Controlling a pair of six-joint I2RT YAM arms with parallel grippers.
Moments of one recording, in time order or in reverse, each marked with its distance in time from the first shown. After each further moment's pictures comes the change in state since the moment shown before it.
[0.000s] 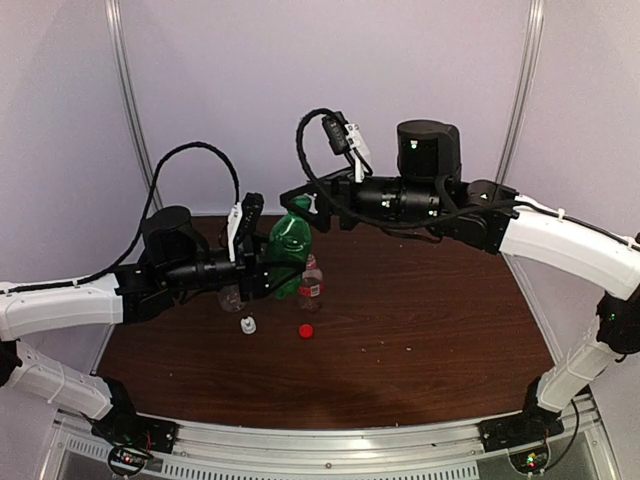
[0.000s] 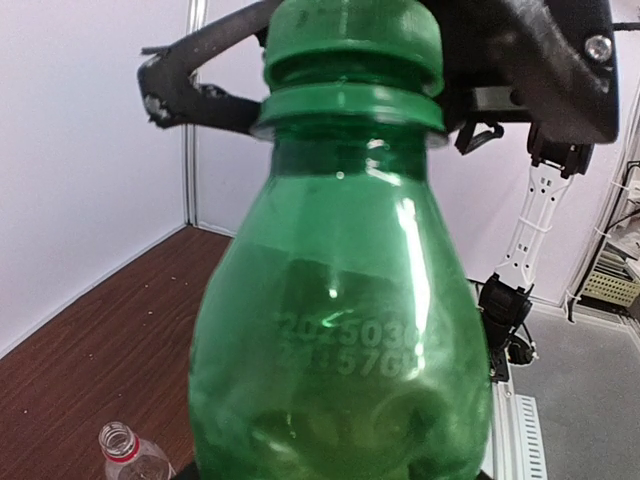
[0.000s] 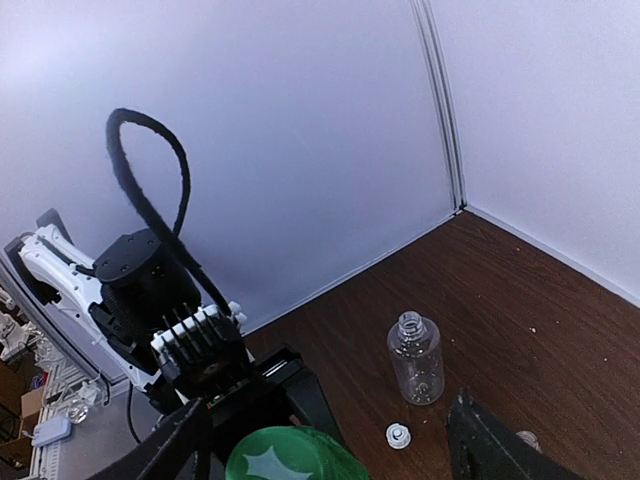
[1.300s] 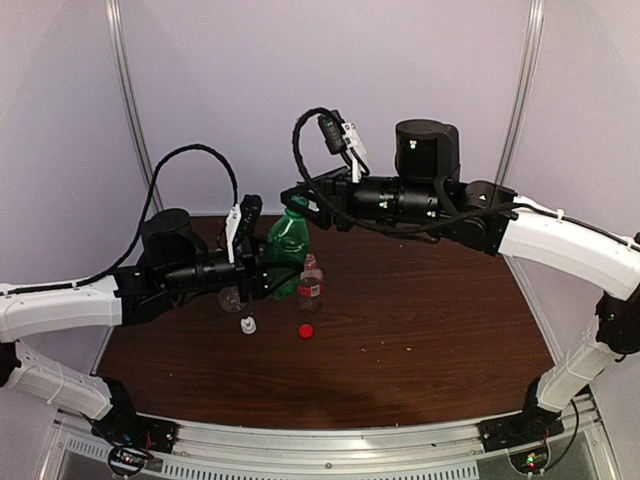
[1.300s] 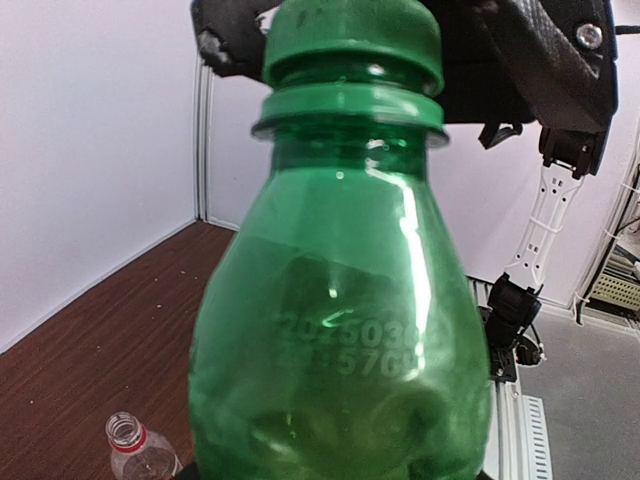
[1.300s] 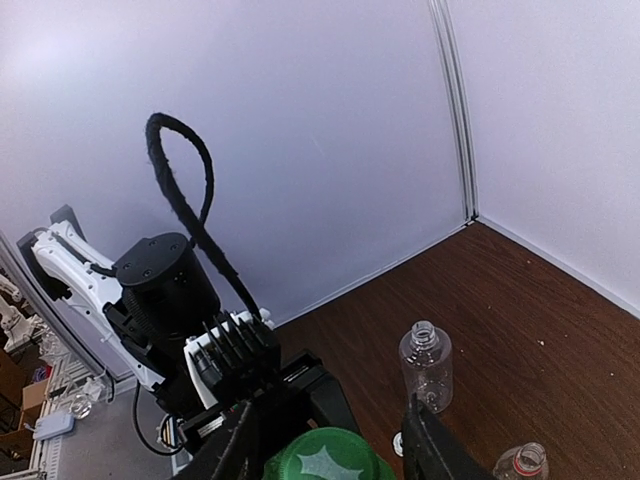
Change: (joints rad) left arm 0.000 -0.008 -0.016 0.000 -0.042 -0.004; right arm 0.015 0.020 0.013 0.018 -0.002 -0.009
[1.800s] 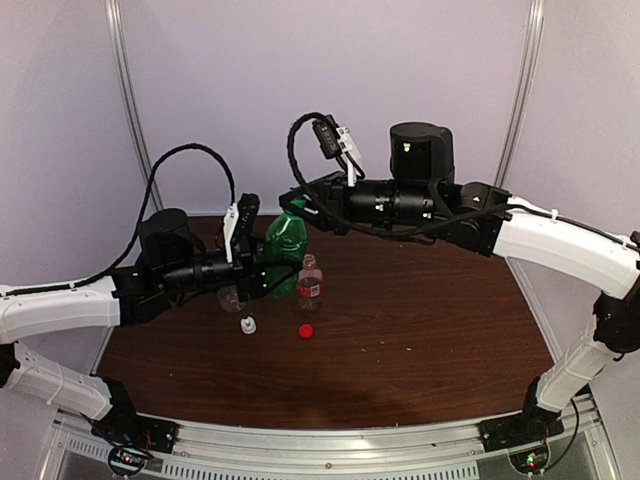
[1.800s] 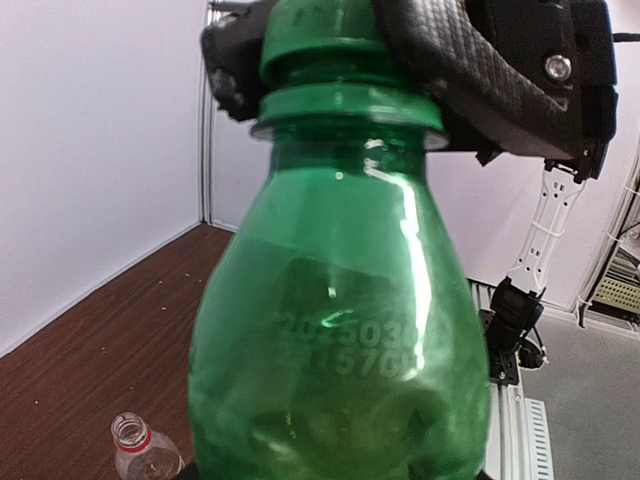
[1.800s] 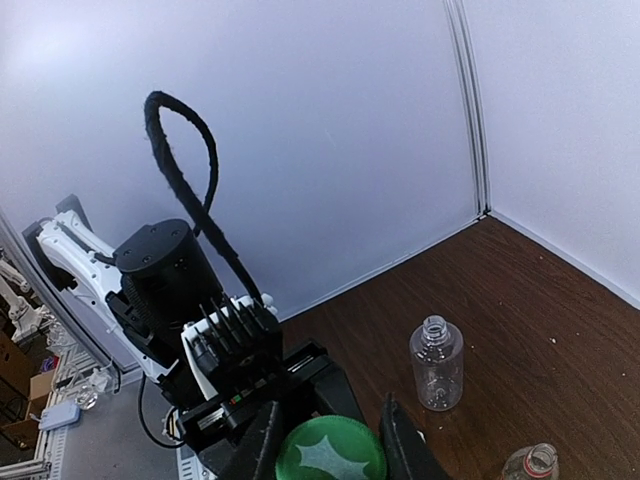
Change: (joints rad) left arm 0.000 -0.014 -0.004 0.000 -0.011 0.000; right arm 0.000 0.018 0.000 0.007 -0.038 0.010
